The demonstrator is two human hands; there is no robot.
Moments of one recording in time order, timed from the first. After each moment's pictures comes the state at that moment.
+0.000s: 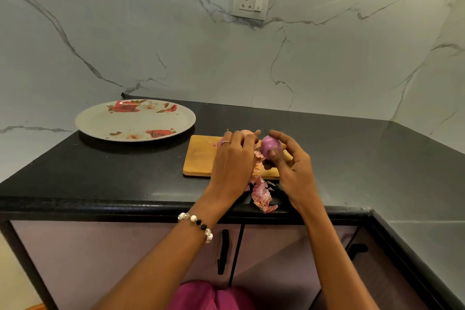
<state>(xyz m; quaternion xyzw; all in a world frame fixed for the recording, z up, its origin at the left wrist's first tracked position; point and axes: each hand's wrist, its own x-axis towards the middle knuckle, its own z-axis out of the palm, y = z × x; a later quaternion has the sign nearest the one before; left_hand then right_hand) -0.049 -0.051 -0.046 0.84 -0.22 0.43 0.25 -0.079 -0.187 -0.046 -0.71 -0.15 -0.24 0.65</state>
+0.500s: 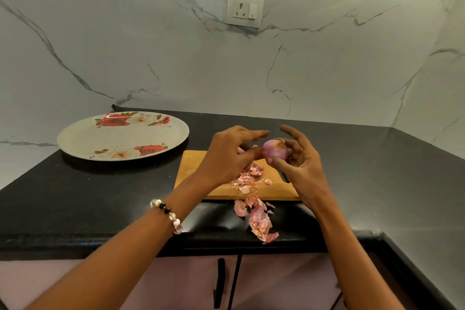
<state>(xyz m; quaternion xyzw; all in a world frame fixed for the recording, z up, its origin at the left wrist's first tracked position) -0.020 -0.032 0.003 0.80 -0.34 0.24 0.43 -0.034 -0.220 -0.031 -0.72 -0.17 -0.24 0.63</state>
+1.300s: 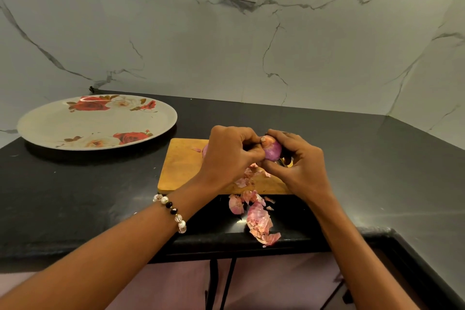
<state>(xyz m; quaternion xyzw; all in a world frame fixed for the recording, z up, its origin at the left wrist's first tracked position) -0.007 -0.053 -0.026 0.77 -0.30 0.31 0.47 -0.023 -0.225 -0.050 -0.82 -0.20 -0.33 0.41</state>
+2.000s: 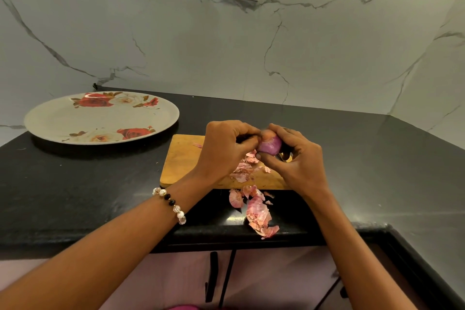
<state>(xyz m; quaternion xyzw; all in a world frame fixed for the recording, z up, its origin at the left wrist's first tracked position) -0.008 -0.046 -0.024 0.75 -0.32 0.32 0.48 -0.022 -0.223 -0.050 -0.82 -0.20 -0.36 0.40</state>
